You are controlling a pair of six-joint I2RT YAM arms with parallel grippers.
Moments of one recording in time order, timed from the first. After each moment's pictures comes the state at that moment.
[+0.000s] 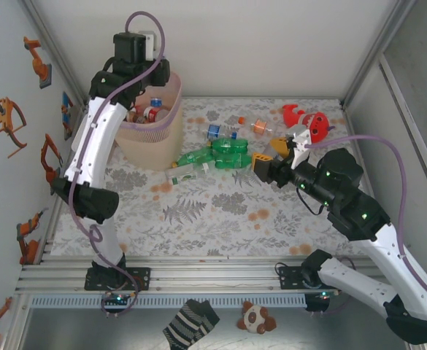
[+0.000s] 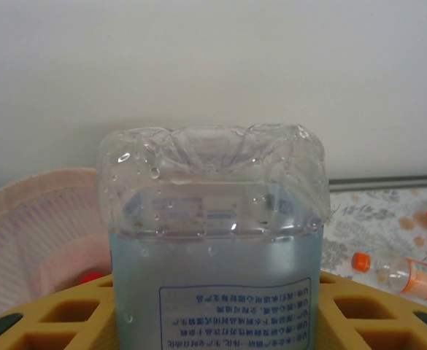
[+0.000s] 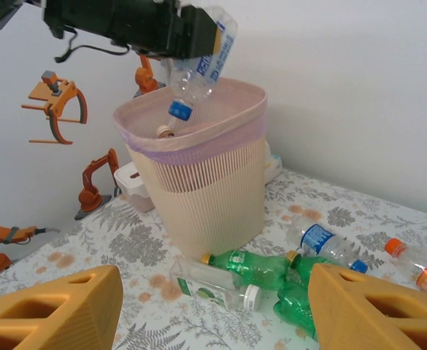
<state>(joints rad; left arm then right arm) -0.40 1.93 2.36 -0.93 -0.17 -0.15 0.69 0.78 1.11 -0.45 -0.11 0.14</state>
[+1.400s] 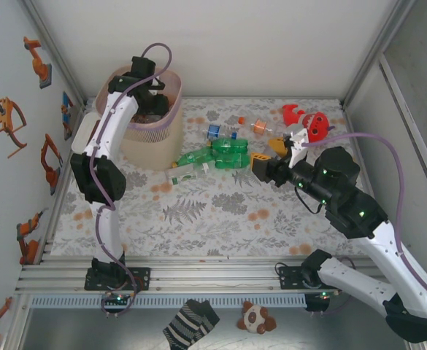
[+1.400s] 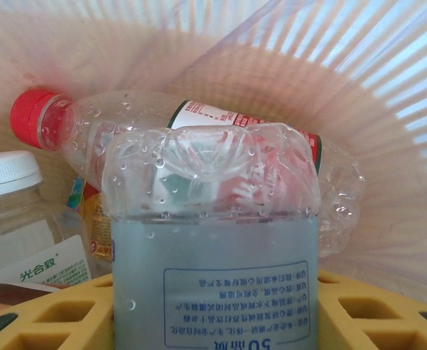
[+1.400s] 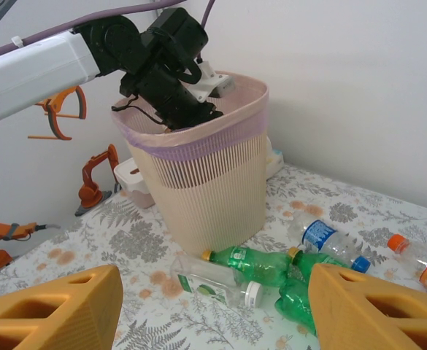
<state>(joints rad) -0.30 2.14 2.28 -1.14 -0.08 -0.17 0.69 0.80 1.11 -0.45 -0.12 0.14</state>
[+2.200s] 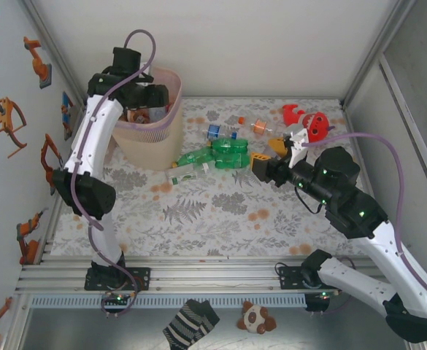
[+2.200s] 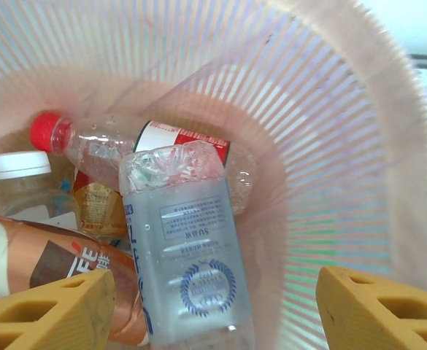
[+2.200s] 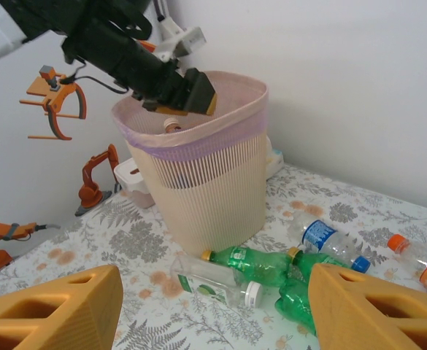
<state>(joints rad) -0.30 1.93 2.23 -1.14 0.05 -0.23 0.69 0.80 1.11 -0.45 -0.12 0.14</state>
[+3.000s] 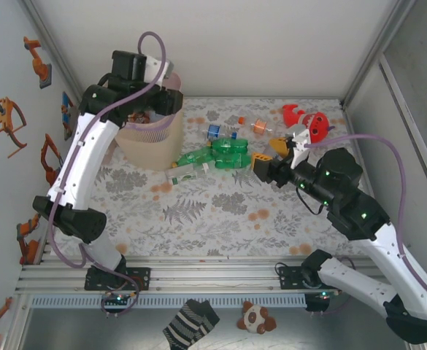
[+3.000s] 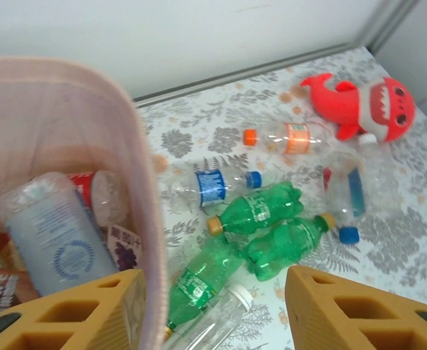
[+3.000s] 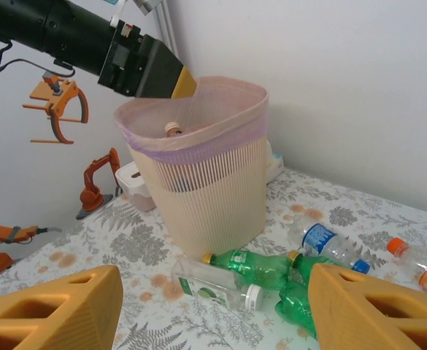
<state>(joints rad) -0.48 1.69 2.10 -1.06 0.13 -0.03 0.69 0.78 1.11 -0.45 -0.12 0.14</state>
